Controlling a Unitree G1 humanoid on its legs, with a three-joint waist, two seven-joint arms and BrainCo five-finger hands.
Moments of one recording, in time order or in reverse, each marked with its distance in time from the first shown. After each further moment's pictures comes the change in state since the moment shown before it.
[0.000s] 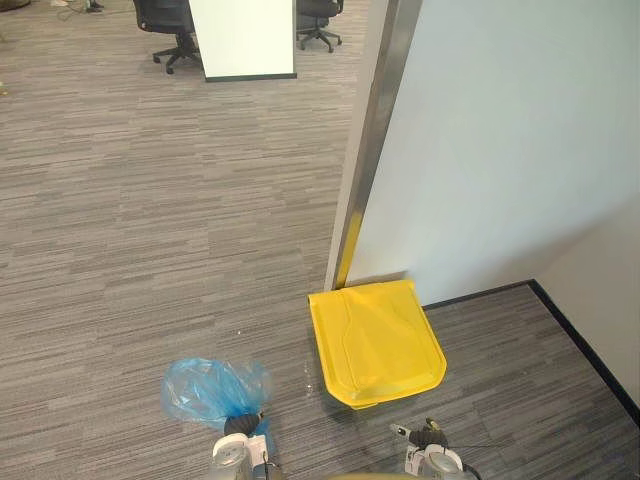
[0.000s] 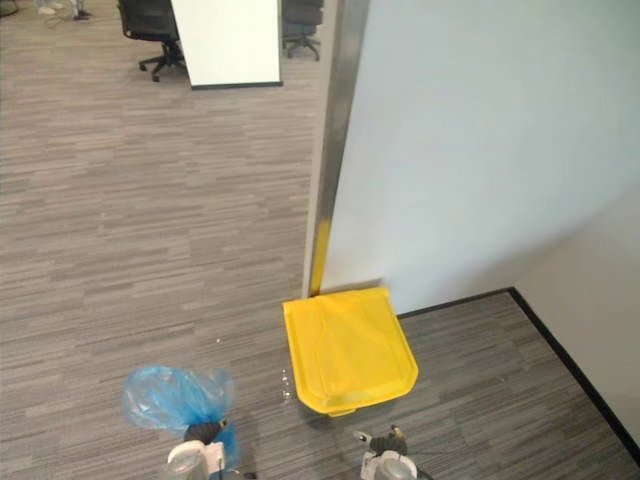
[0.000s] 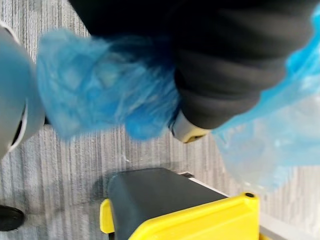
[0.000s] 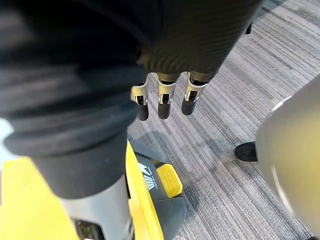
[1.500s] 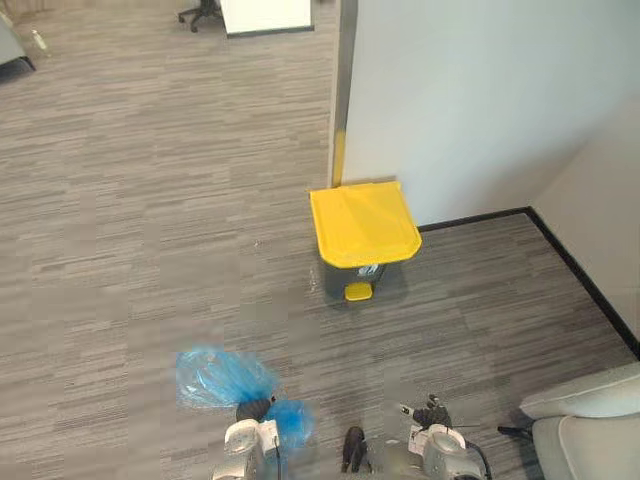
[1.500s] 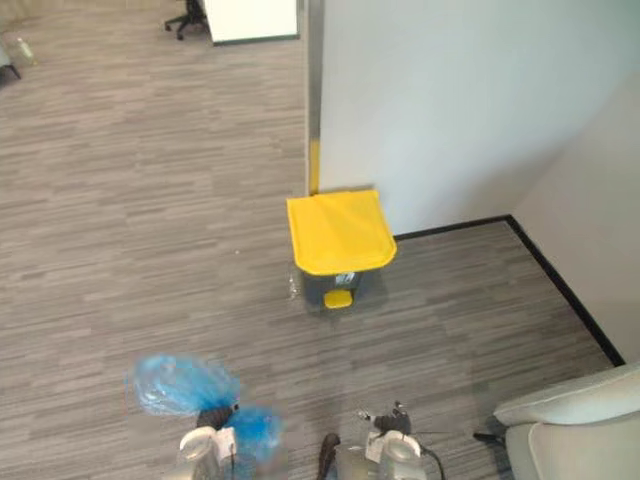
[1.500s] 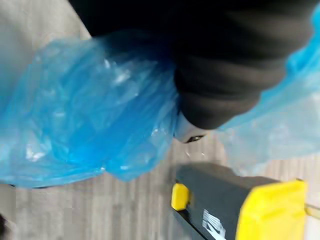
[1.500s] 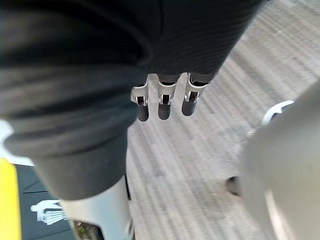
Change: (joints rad) left arm -0.005 -0.048 0.011 -0.102 -0.028 -0.007 -0.003; right arm -0.060 0.001 0.072 -0.043 -0.003 -0.008 -0.001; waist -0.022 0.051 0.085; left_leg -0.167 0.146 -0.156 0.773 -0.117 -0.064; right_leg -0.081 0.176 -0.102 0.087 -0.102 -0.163
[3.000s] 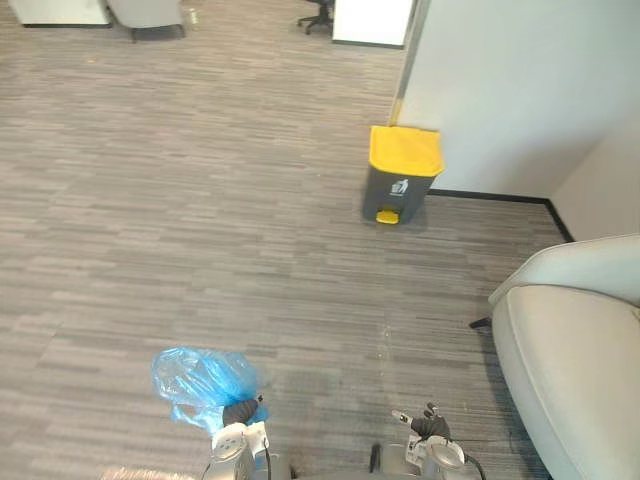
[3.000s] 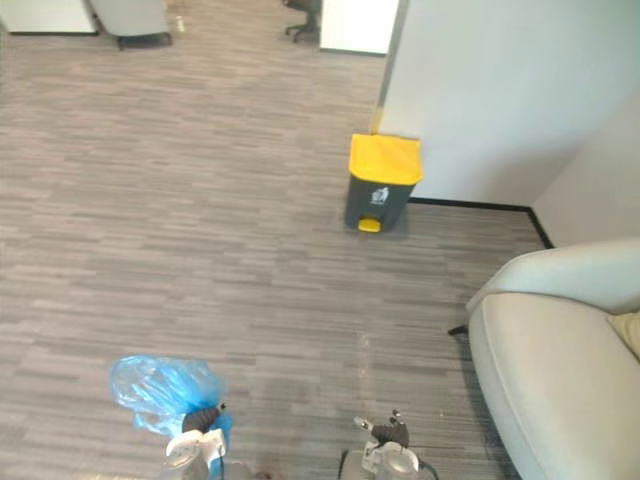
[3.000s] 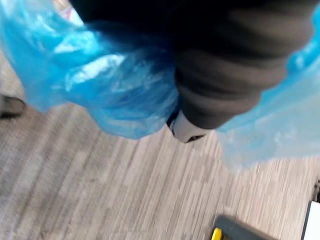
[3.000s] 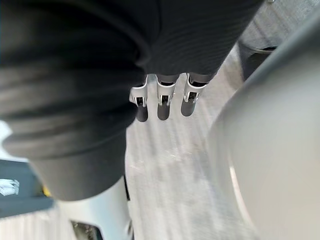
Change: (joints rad) left arm 0.024 0.011 0.023 -0.032 -0.022 -0.009 0.007; right arm 0.056 0.002 -0.021 -0.072 0.039 -0.023 0.001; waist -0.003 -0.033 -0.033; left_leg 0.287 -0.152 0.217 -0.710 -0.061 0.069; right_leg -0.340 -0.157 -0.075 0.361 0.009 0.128
